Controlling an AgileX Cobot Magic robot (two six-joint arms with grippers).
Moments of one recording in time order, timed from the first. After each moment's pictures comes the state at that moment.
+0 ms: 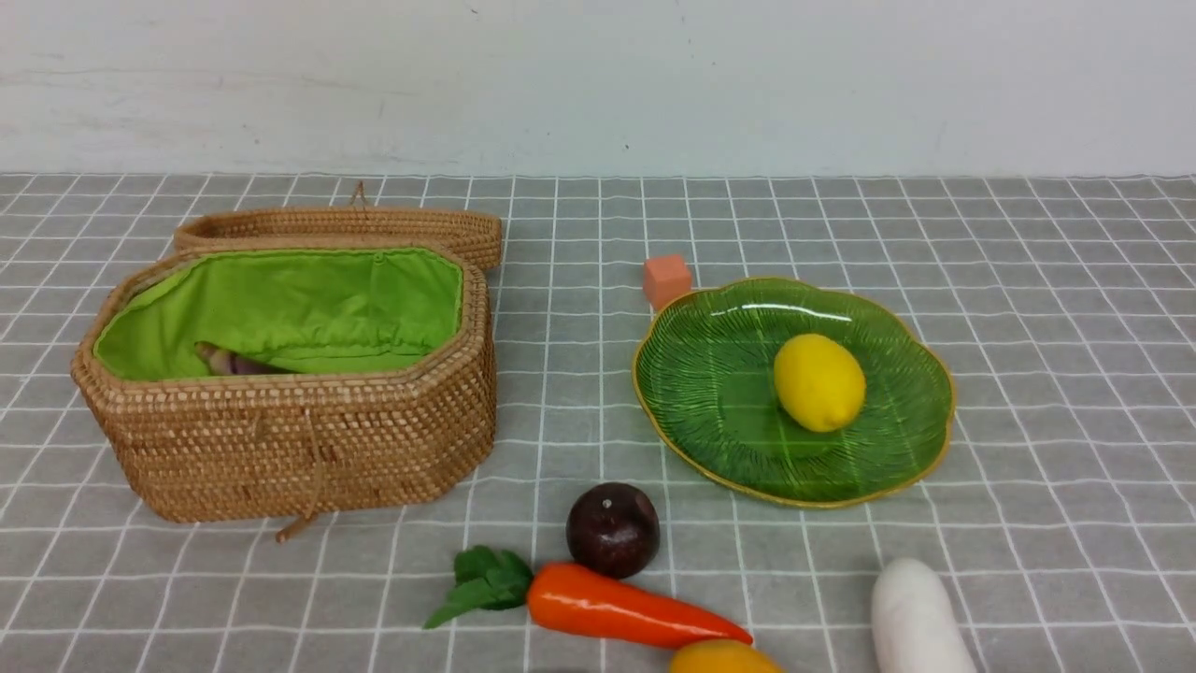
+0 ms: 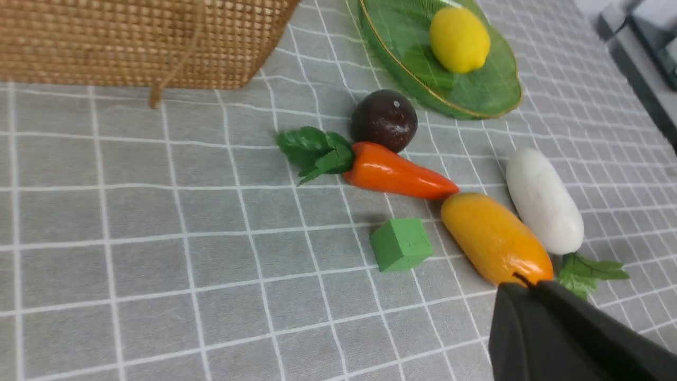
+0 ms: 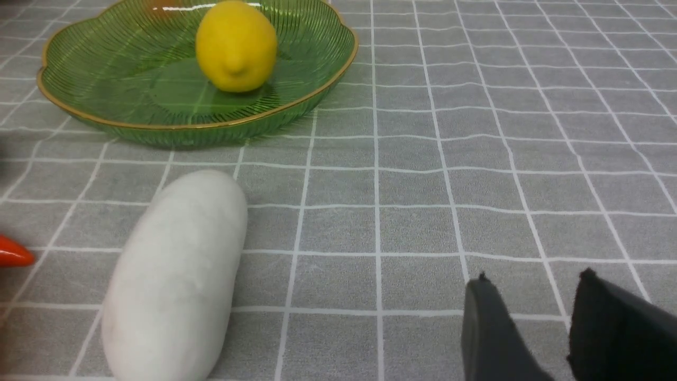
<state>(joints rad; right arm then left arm) -0.01 -0.01 0.02 0.10 0.38 -0.10 -0.61 0.19 -0.56 0.01 0.88 -0.59</state>
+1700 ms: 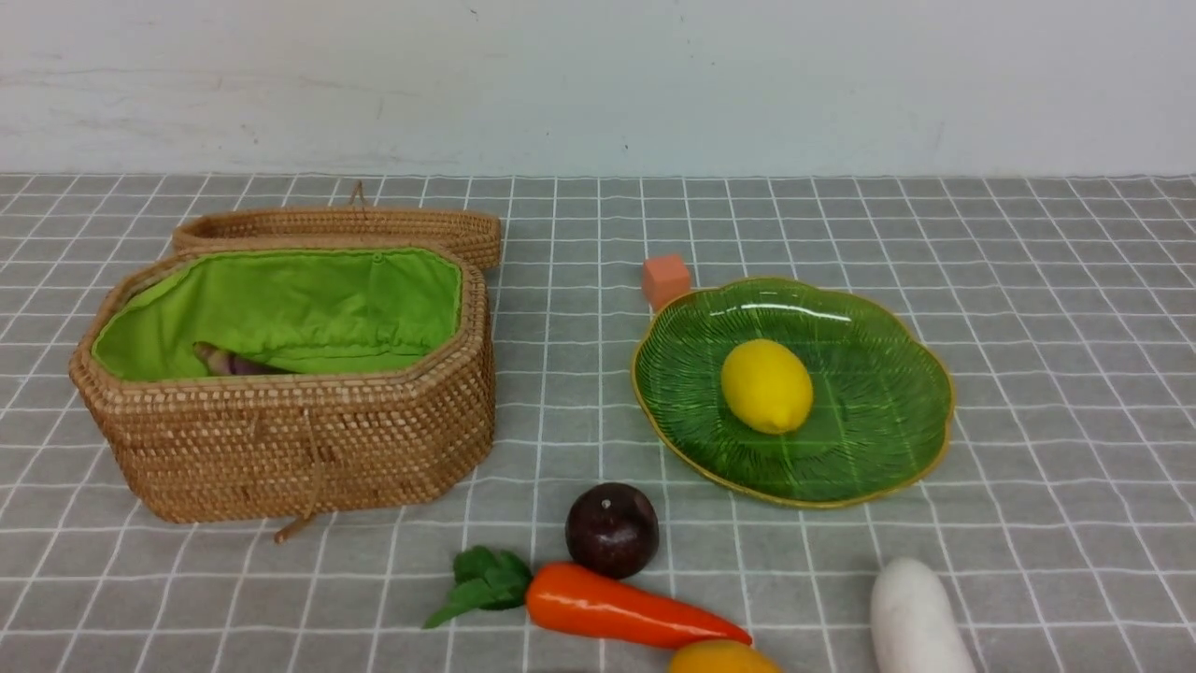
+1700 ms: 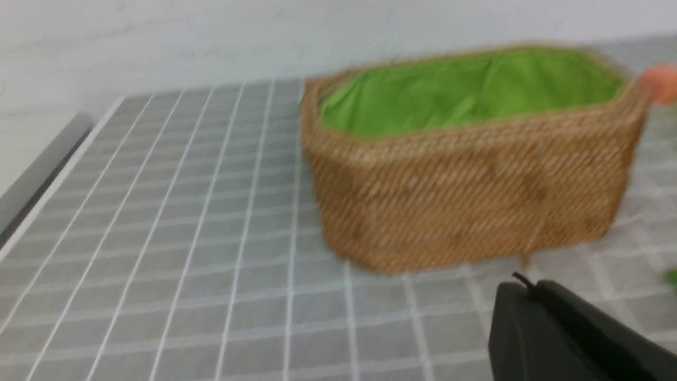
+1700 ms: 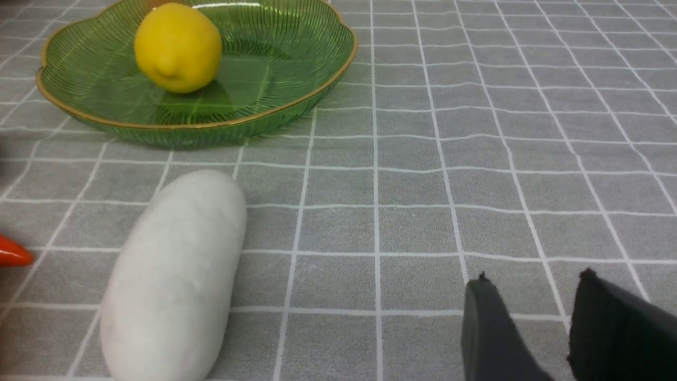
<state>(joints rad) -0.01 -0.01 0.02 0.10 0.38 -0.10 0.02 -0.01 -0.16 0.02 0.44 0.10</state>
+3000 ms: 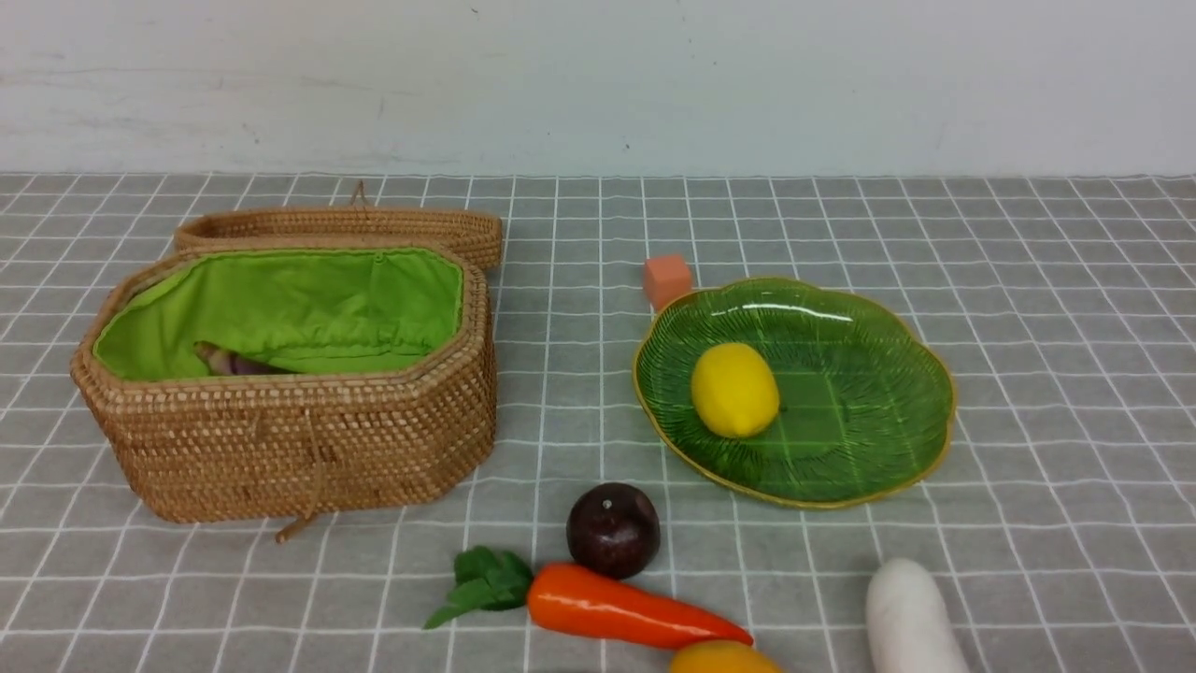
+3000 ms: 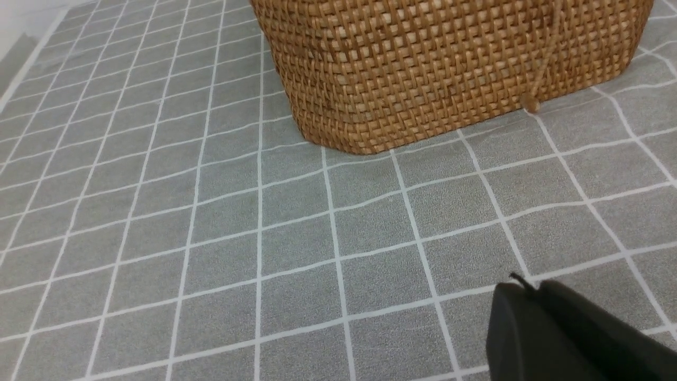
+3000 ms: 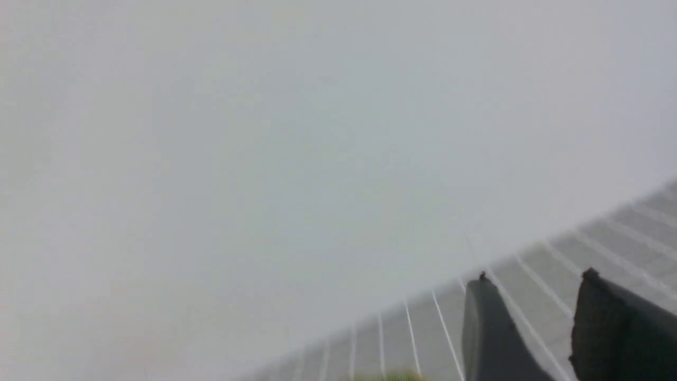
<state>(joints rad) -0.01 -0.01 0.03 0.31 -0.26 0.15 -0.05 -0.01 0.03 0.09 0.38 0.12</state>
